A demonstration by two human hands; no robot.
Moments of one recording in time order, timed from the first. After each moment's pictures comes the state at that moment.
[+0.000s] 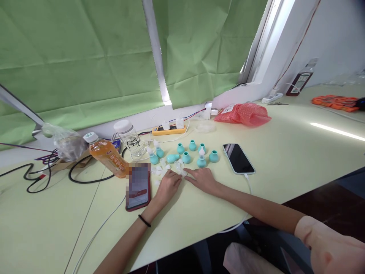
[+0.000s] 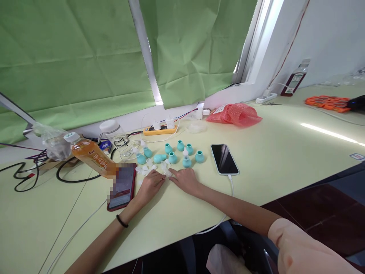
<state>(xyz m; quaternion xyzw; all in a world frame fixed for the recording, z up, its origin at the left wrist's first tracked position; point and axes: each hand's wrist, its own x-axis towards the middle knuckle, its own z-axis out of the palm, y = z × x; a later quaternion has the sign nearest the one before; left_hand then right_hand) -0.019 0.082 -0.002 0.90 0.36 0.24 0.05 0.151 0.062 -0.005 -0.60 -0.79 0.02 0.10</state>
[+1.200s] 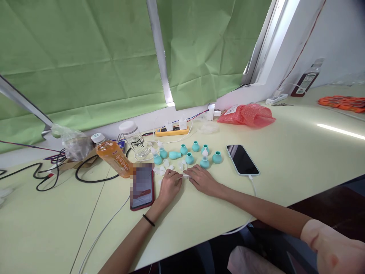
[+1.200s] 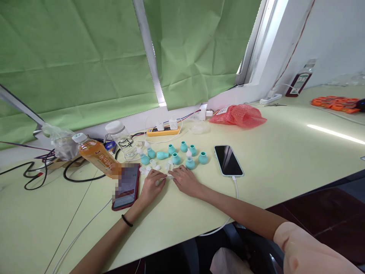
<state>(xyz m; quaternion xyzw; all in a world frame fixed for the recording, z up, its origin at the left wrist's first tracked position) -0.021 0.080 -0.003 0.85 0.39 0.34 0.08 0.151 0.063 -0.010 -0.45 -0.86 0.00 0.22</state>
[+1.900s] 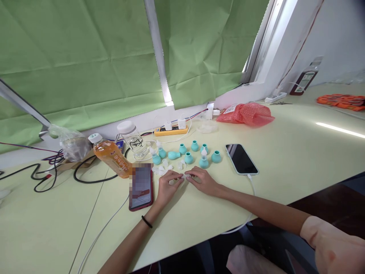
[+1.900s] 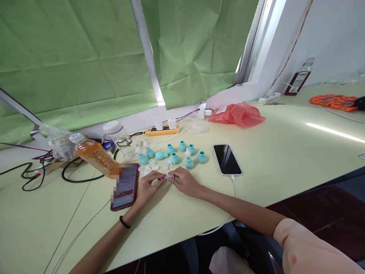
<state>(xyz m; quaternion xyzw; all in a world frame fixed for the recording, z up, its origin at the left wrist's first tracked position) -0.020 0.072 0.003 0.77 0.38 0.44 0.27 0.149 0.059 -0.010 -0.41 -0.79 0.17 0.42</state>
